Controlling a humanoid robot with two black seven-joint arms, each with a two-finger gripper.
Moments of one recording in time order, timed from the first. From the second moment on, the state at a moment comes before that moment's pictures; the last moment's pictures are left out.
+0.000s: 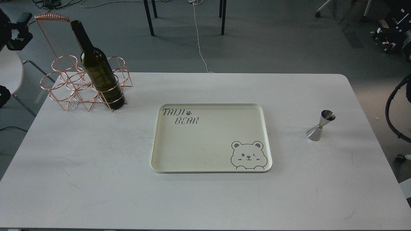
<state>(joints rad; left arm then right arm) -0.89 0.92 -0.52 -0.95 -0.08 -0.22 -0.31 0.90 -0.61 0.83 0.54 -0.12 0.33 0.22</state>
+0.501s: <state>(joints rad) -0.80 0.77 -0.56 -0.79 -0.46 -0.41 -0.30 0.85 -0.49 0.83 0.30 0.21 0.49 0.16</state>
